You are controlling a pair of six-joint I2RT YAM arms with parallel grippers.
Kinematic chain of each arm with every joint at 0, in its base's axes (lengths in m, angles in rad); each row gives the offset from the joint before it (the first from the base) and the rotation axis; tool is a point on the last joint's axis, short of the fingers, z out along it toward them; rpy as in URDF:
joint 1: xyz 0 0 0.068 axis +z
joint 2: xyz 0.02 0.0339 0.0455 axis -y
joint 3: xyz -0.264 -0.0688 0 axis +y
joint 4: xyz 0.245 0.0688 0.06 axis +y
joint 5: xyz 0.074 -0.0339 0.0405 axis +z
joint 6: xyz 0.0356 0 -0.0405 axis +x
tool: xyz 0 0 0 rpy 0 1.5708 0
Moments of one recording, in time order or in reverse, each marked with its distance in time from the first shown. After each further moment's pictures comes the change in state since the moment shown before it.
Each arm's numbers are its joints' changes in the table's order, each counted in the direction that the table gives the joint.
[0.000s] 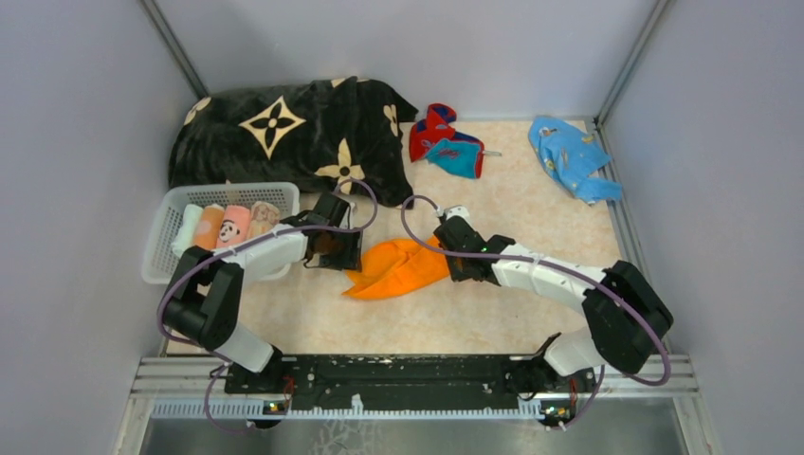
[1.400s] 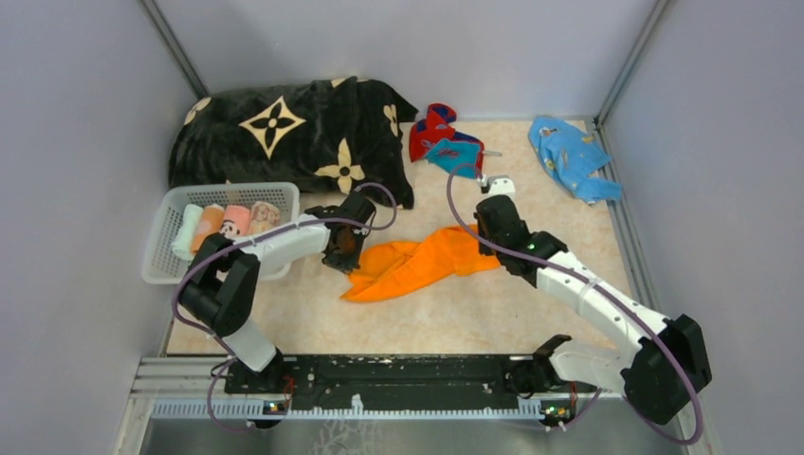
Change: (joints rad) left arm -0.133 -0.122 -0.146 0.223 0.225 -0.032; right arm -0.170 0.299 -0.001 0.005 -0.073 -0.050
